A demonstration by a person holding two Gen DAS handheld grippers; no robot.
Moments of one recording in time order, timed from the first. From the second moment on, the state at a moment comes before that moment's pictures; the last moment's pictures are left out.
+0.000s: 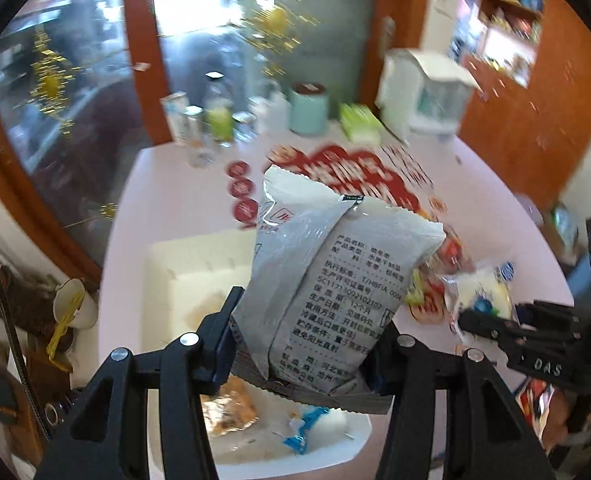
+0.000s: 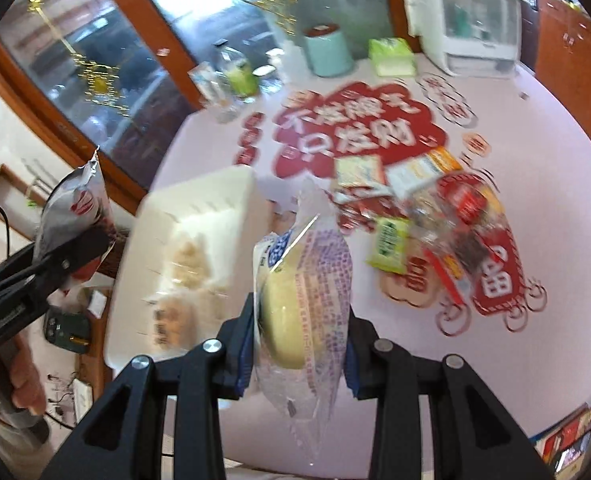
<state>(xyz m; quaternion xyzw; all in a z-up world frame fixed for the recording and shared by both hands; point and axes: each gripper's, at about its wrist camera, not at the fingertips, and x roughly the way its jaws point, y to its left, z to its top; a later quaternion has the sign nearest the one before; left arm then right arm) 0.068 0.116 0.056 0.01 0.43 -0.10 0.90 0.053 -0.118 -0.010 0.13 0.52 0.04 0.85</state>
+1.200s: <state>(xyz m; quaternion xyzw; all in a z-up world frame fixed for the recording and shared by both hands) 0.123 0.187 0.037 -0.05 0.43 0.00 0.90 0.155 0.009 0.051 0.01 0.44 0.08 0.90</state>
